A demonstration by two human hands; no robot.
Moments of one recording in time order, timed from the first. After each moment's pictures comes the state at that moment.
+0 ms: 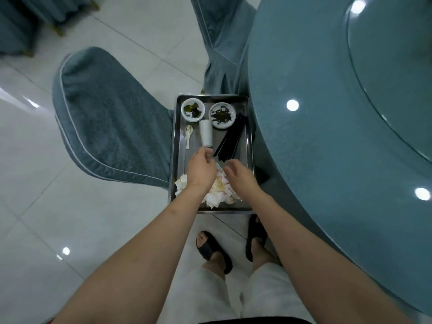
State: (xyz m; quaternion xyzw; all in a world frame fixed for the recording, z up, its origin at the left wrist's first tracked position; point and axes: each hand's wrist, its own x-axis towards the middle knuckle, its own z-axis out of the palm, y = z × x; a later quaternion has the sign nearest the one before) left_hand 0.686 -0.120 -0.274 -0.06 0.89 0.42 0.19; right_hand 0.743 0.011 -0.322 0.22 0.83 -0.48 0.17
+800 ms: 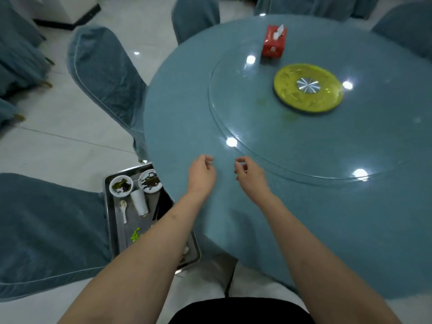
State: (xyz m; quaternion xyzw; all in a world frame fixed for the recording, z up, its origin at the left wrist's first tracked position) left_hand 0.696 0.169 -0.168 0.15 0.88 0.42 0.18; right_hand 0.798 0.288 -0.182 0.39 0.77 -0.49 -0.11
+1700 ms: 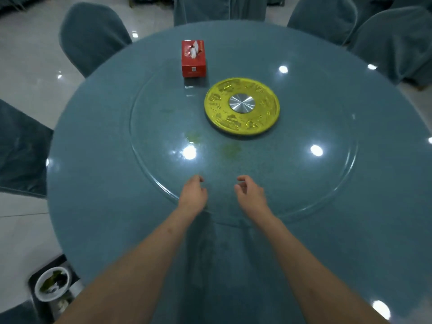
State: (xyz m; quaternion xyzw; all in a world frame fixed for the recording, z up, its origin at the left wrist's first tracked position) left_hand 0.646 0.420 -0.218 0.34 0.87 0.20 0.29; right_hand 0.813 0.506 -0.208 0.52 0.73 -0.43 -0.12
